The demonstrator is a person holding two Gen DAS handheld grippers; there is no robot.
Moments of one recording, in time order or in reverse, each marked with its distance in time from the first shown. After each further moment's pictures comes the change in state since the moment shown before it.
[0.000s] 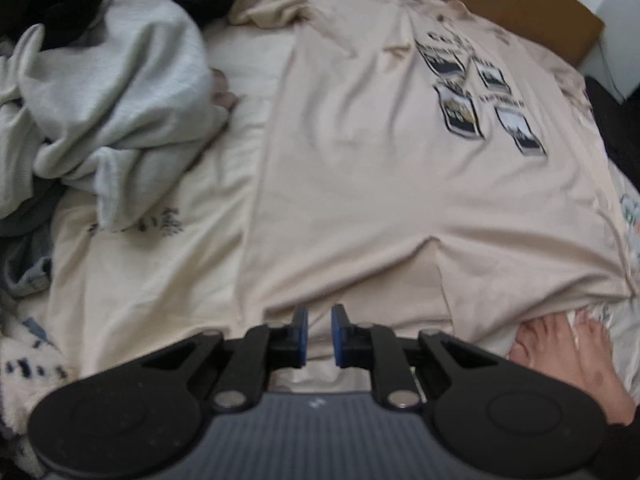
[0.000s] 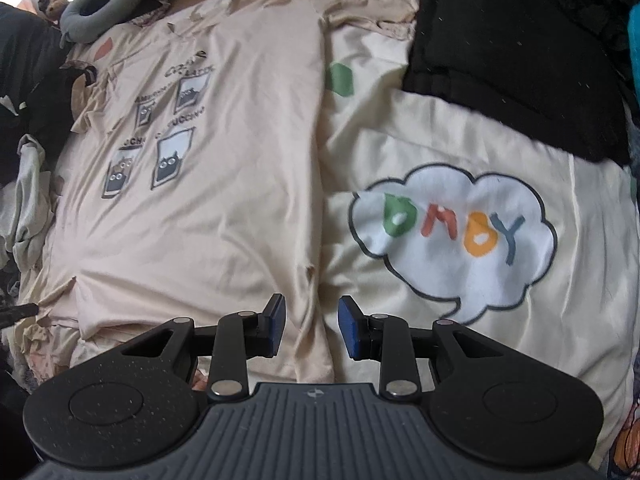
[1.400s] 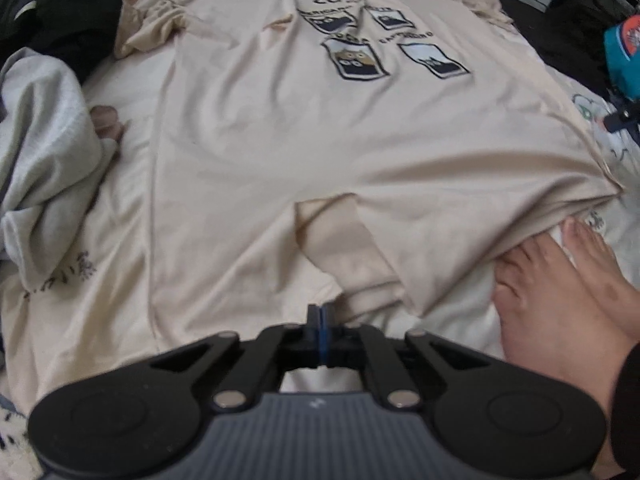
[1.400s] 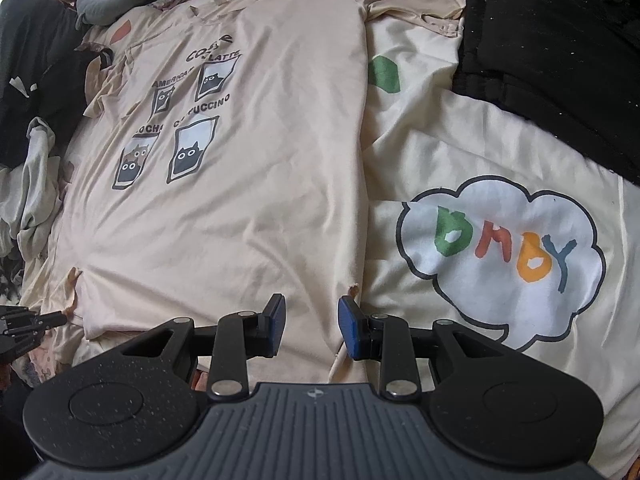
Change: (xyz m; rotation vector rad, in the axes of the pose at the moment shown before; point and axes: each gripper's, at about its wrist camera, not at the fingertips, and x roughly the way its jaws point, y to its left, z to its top) left arm 0.025 -0.054 -0.026 0.302 -0.012 -0.062; right arm 0.028 0.023 0.010 -0.037 0.020 0.027
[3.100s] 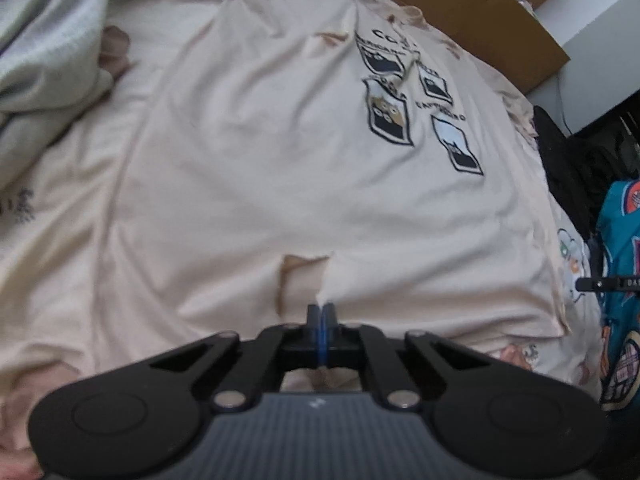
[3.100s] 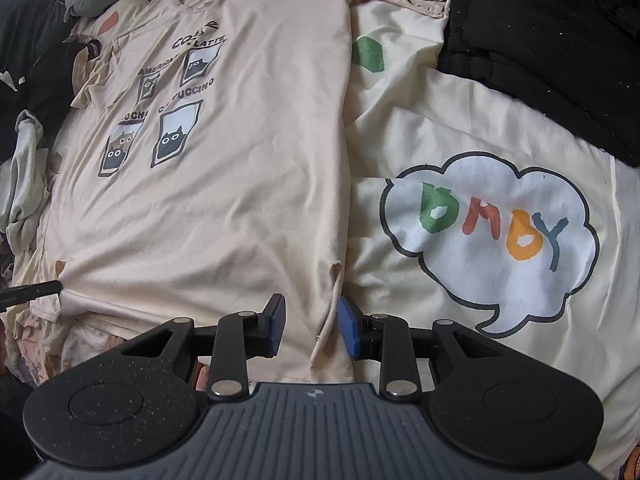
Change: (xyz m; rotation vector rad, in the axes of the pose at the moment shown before) left arm 0.027 0.041 0.027 -0.422 -0.041 -0.198; right arm 0.004 -0.008 -0.008 0.011 0.034 -0.028
